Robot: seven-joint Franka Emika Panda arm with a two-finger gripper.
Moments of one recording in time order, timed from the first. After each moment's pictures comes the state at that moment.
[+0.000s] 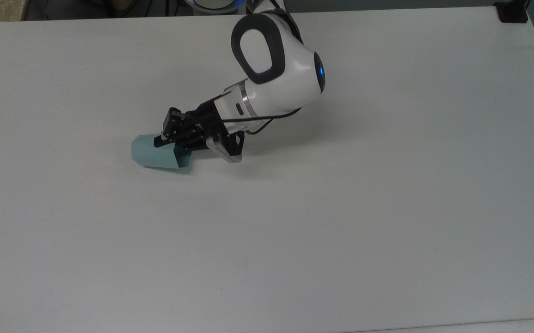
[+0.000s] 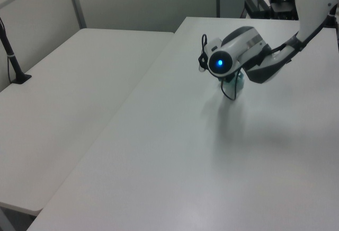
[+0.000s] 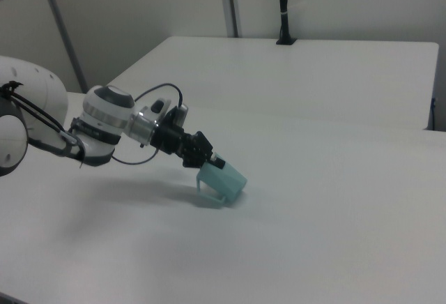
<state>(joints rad) 0.44 0.44 -0.06 -1.80 -1.10 1.85 0.79</state>
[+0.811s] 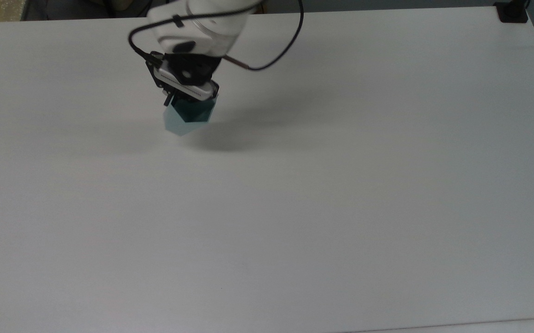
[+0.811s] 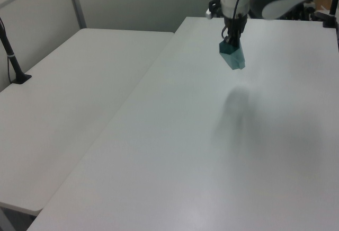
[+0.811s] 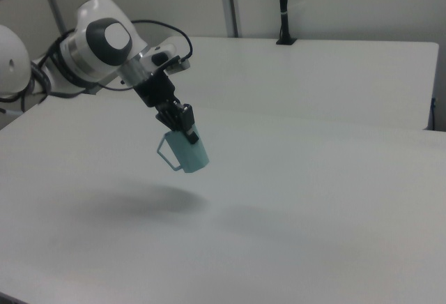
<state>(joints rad) 0.32 0.13 -0.06 -1.80 -0.47 1.93 0.55</state>
